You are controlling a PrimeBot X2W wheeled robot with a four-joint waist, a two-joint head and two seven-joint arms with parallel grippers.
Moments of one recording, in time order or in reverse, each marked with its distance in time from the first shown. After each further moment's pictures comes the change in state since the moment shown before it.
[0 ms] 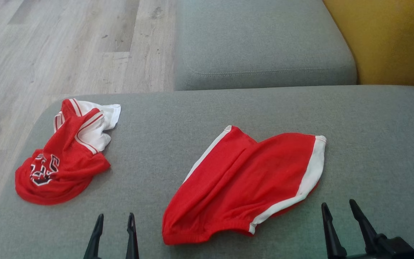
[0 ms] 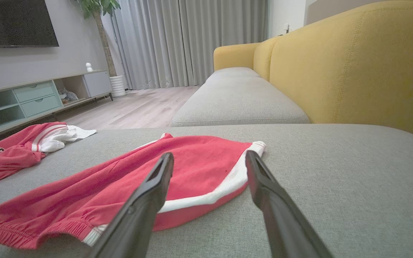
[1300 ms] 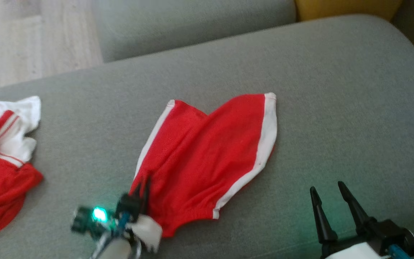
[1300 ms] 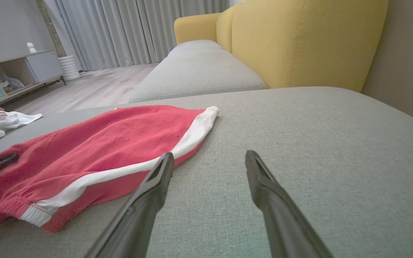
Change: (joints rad) left arm -0.510 0.006 -0.204 0.678 0.022 -0.016 0.009; right arm -0.072 -0.032 0.067 0.005 0.003 0.000 0.000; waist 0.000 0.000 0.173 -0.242
